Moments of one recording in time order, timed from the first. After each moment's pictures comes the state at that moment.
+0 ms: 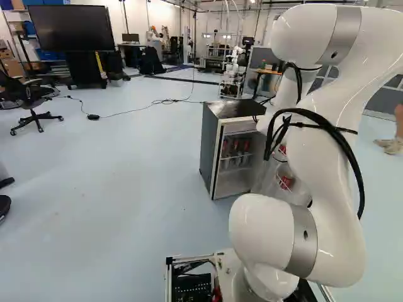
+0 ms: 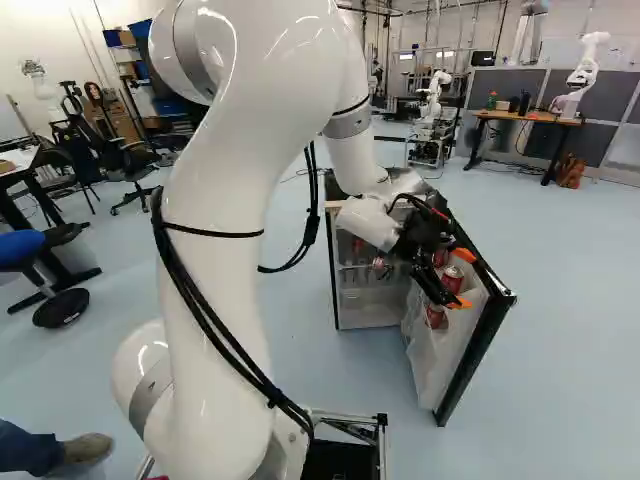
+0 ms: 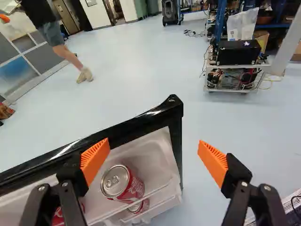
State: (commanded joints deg) arm -27.8 -28.7 -48.6 85.0 60.1 -8.4
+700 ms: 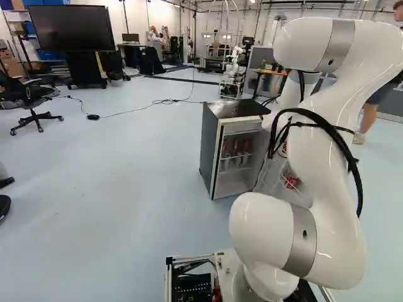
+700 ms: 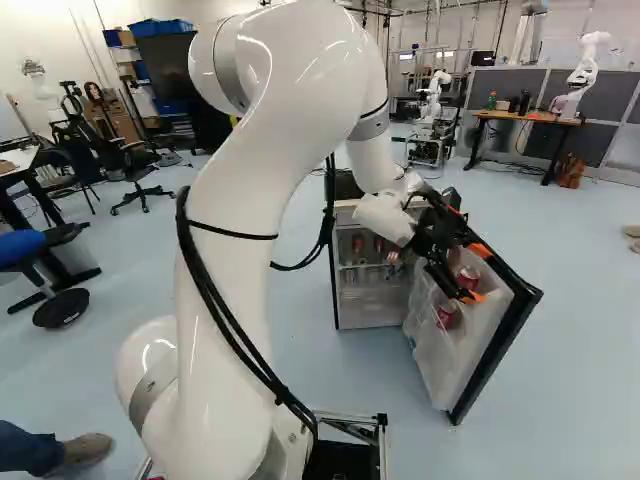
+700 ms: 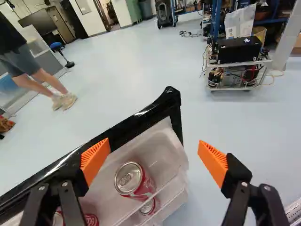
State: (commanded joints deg) arm -30.5 -33.5 -56.2 85.0 60.1 -8.4
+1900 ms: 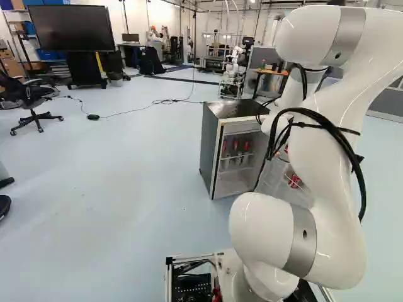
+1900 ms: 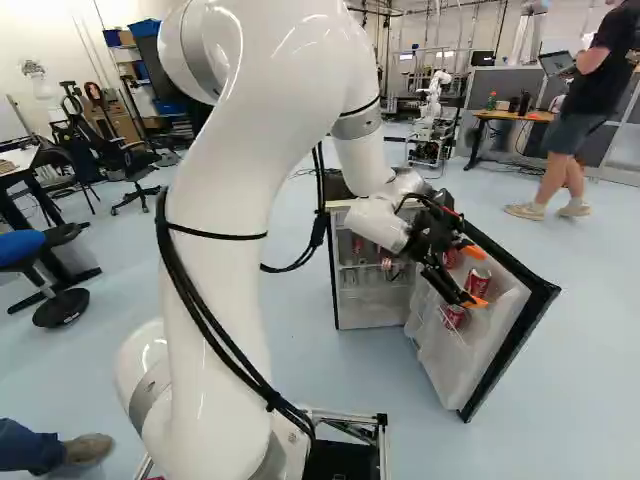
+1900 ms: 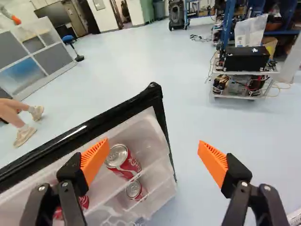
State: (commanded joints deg) arm -29.6 -27.4 -46.6 77.8 60.1 -8.4
